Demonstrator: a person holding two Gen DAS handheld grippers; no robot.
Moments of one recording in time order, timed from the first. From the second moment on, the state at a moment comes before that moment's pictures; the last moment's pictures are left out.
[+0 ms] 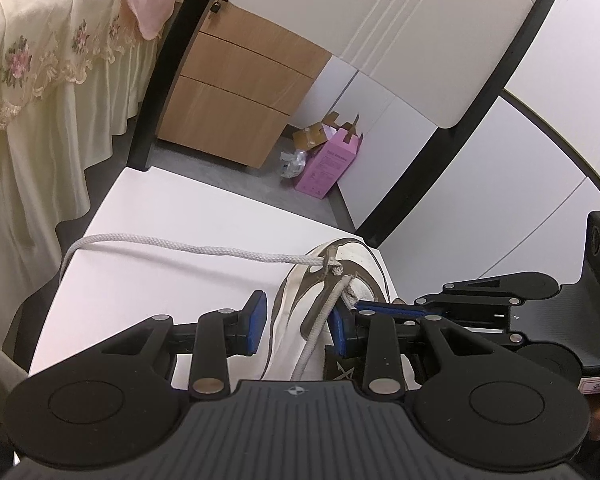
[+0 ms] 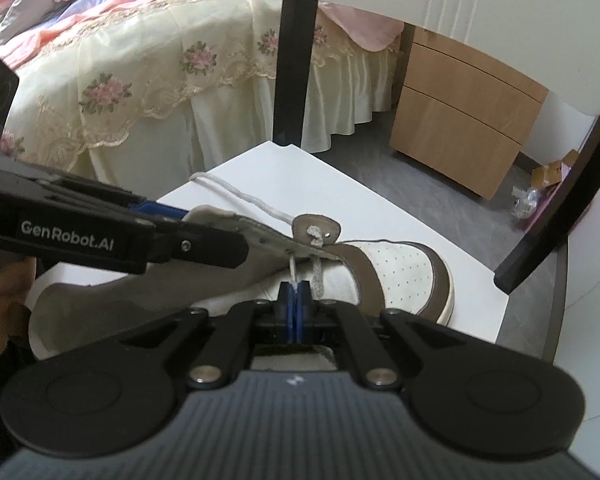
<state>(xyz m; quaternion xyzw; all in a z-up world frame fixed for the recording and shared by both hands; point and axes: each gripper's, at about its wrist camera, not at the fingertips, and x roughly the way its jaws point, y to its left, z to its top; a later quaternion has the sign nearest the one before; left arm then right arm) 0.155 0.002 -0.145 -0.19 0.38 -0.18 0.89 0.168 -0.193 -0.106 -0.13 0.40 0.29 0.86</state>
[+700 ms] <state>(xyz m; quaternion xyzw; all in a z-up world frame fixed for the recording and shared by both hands) 0.166 0.016 -0.161 -0.28 0.41 -0.17 0.85 0.167 -0.193 -0.102 -0.09 0.40 0.30 0.86</state>
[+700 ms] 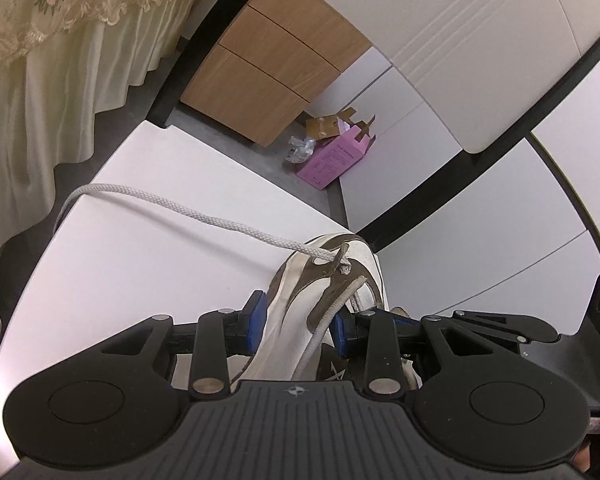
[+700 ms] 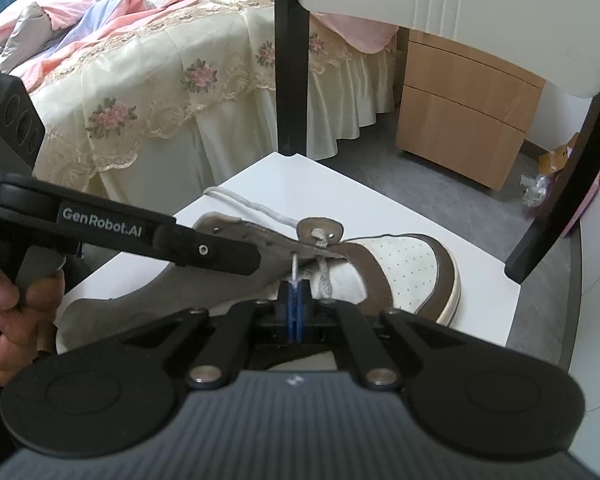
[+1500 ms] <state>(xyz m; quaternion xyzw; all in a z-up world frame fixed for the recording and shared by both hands) 0.167 0.006 -0.156 -0.24 0.41 -0.17 0.86 0.177 -0.193 -0.110 -0.04 0.41 0.29 0.86</state>
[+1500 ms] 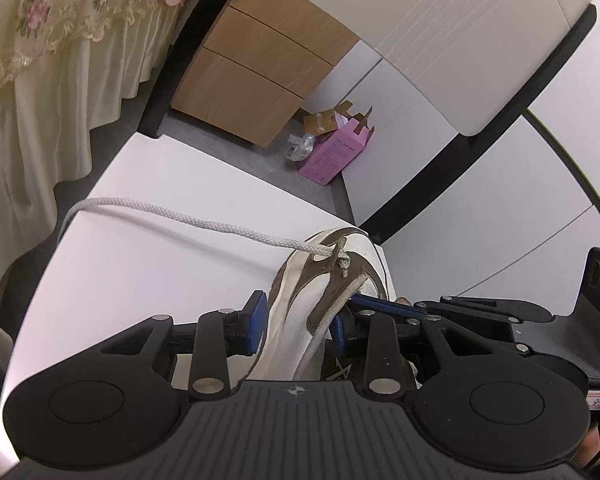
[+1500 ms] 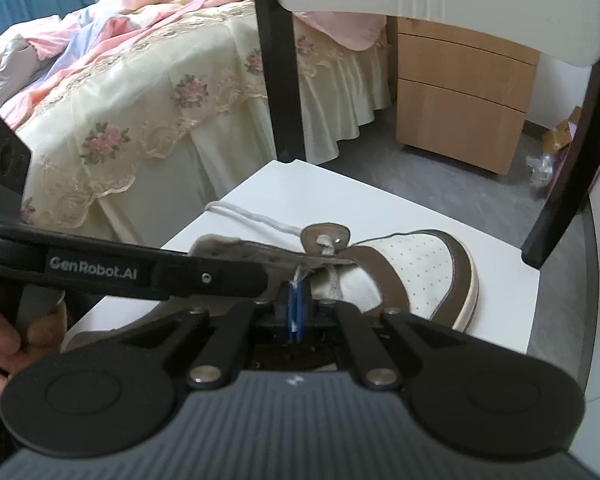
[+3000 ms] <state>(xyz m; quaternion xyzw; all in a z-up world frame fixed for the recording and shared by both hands) 0.208 0.014 -0.171 -0.40 0.43 -0.18 0.79 0.182 -0.195 -0.106 -0.02 0.39 0.29 0.87</state>
